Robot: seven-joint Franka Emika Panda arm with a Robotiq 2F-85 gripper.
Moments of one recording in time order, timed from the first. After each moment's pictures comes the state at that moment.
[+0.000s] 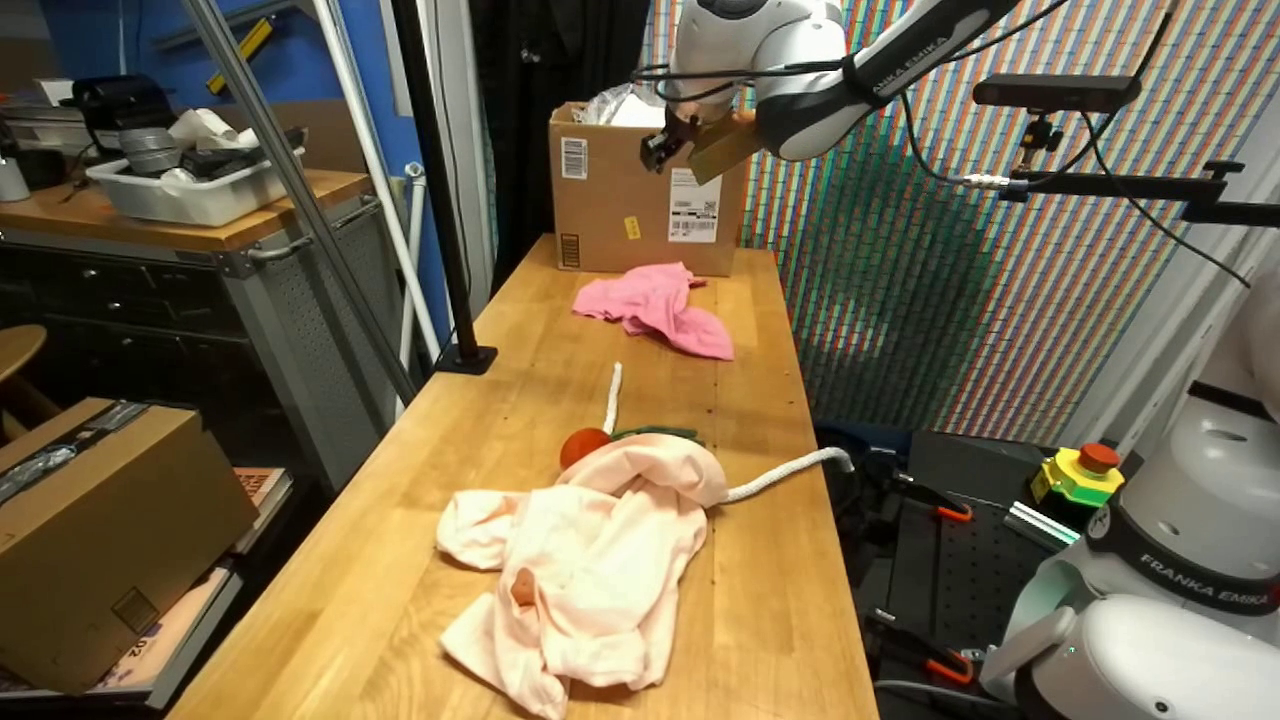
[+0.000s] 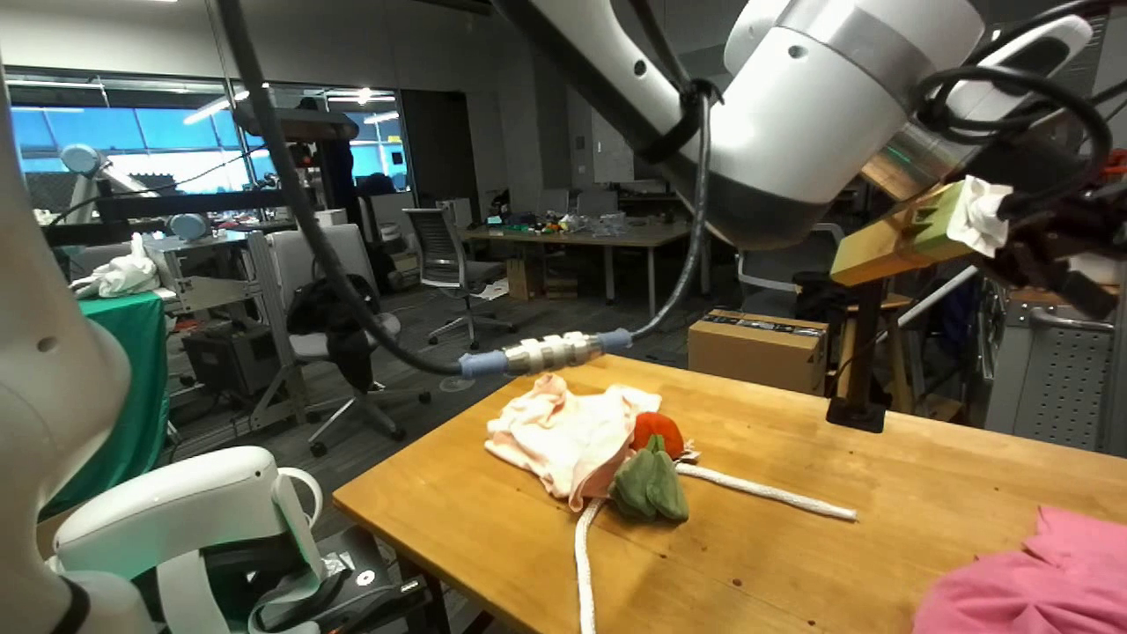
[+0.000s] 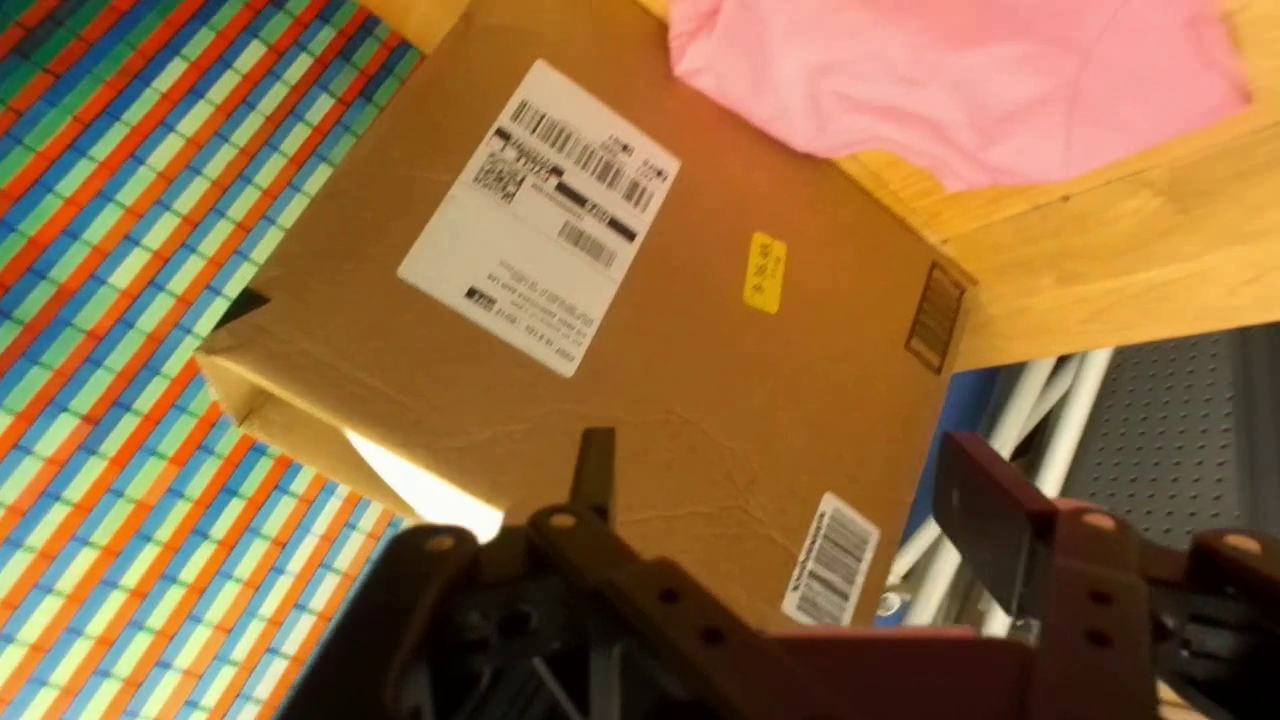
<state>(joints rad) -0.17 0.16 -0.13 -1.98 -1.20 2.62 1.05</state>
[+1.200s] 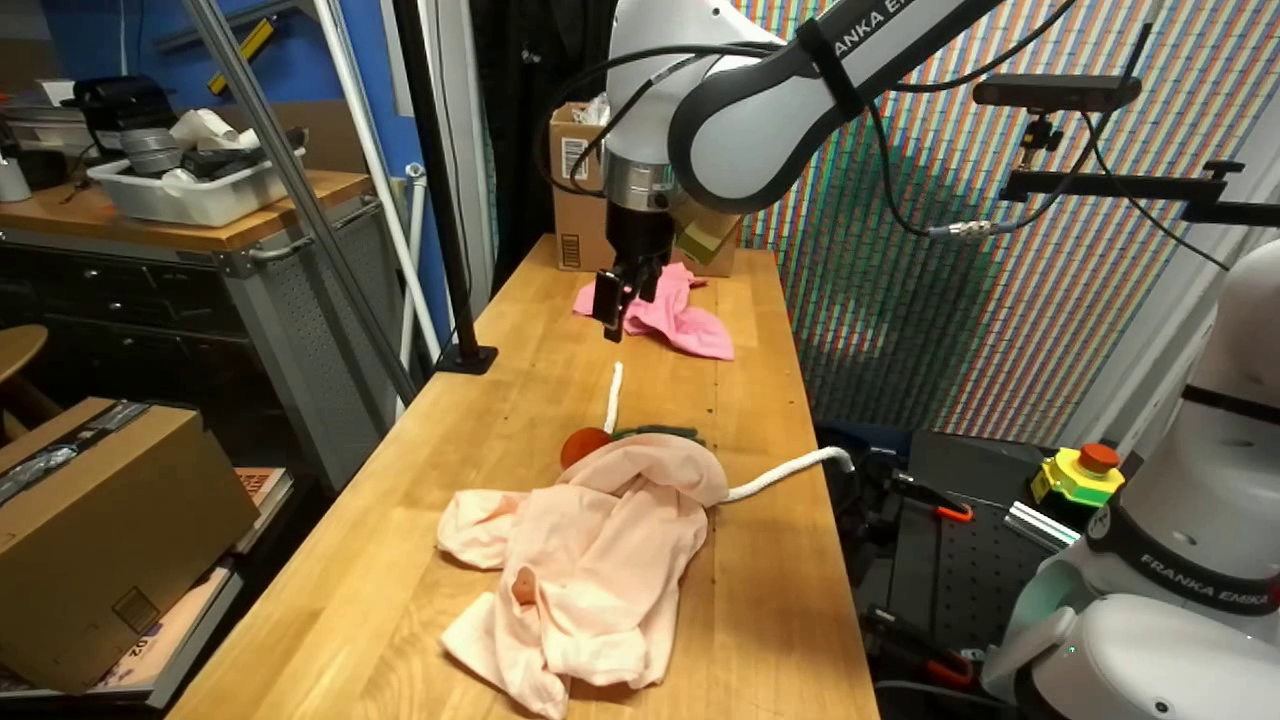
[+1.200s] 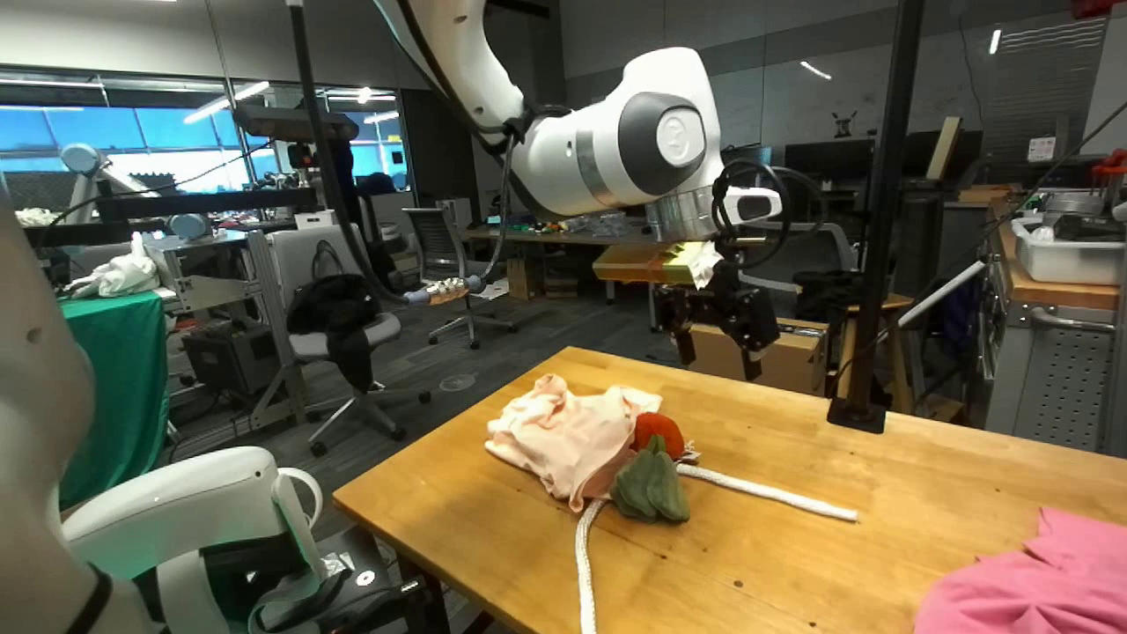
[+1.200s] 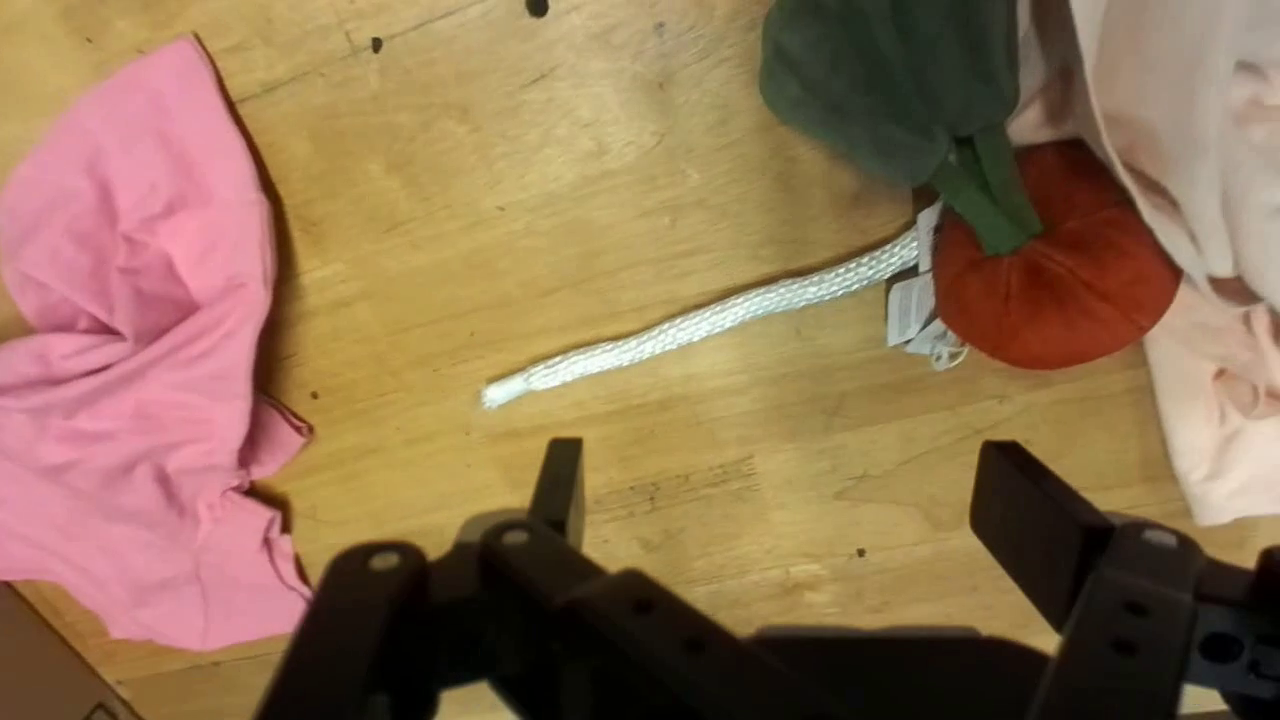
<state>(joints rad) 0.04 0.10 0.05 -2.19 -0.24 2.43 0.17</state>
